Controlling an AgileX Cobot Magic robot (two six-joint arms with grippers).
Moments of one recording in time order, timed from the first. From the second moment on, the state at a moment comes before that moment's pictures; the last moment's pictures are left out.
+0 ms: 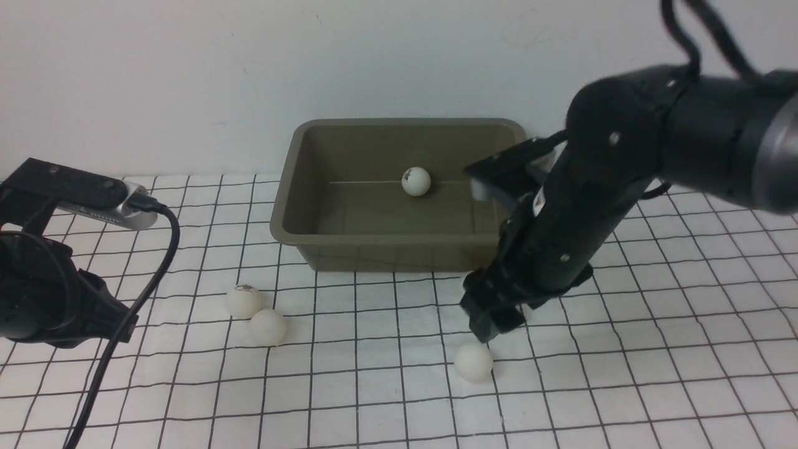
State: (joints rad) right arm 0.66 1.84 -1.37 -0.01 0.99 0.00; left arm 0.10 1.23 -0.84 -0.35 0.81 0.58
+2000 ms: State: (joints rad) right arm 0.70 2.06 -1.39 -0.04 0.91 0.00; left arm 0.10 1.23 -0.84 -0.35 0.84 0.58
